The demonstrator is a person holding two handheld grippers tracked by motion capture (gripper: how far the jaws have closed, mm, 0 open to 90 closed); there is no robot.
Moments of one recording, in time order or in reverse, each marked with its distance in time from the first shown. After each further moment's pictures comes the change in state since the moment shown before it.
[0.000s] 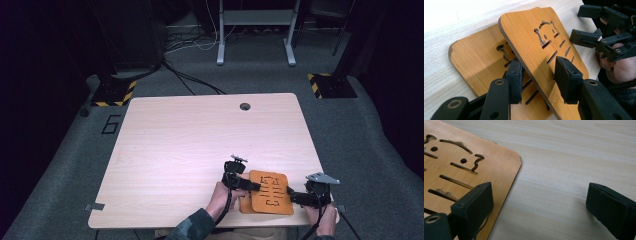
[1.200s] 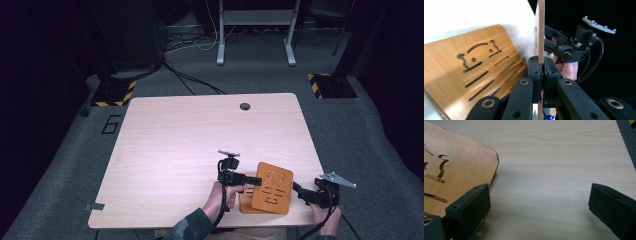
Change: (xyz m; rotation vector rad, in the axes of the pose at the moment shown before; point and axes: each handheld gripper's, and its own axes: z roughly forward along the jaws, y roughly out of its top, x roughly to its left) left arm -0.008 0.003 -0.030 -0.115 -0.265 -0.133; right arm -0.023 -0.005 -0.009 -0.132 0.060 0.180
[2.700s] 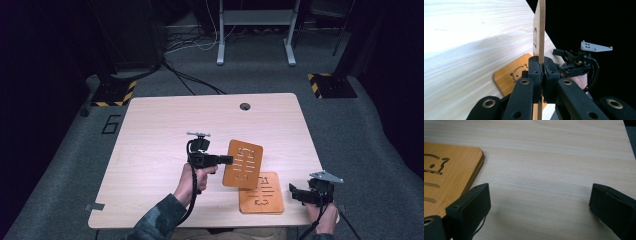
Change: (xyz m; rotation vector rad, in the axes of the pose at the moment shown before) left arm -0.001 0.034 -0.102 -0.125 0.160 0.115; right arm 0.015 0.002 0.012 0.123 -0.114 -0.103
